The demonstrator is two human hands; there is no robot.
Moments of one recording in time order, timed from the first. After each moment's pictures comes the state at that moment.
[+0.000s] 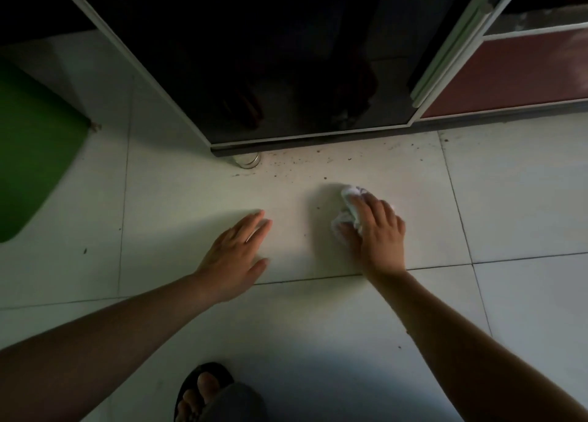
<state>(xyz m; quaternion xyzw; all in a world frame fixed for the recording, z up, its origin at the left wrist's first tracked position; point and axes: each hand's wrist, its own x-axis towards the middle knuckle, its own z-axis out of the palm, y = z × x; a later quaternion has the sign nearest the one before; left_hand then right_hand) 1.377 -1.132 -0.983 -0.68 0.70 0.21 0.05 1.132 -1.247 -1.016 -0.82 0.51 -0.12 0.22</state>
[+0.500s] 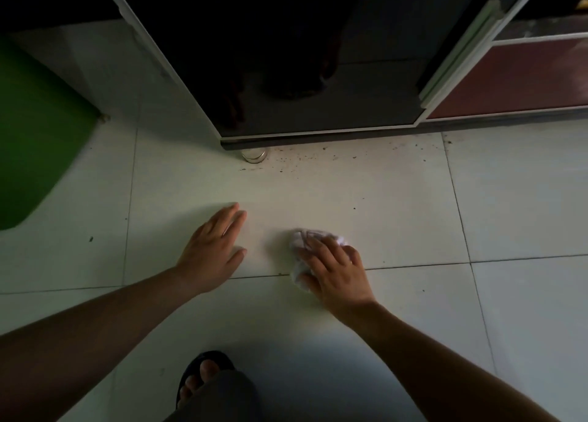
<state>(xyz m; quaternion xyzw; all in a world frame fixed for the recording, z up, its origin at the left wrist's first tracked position) 1.412 -1.111 -0.988 -0.72 0.66 0.20 0.10 1.154 -1.174 -1.023 -0.93 0.33 -0.06 0.13</state>
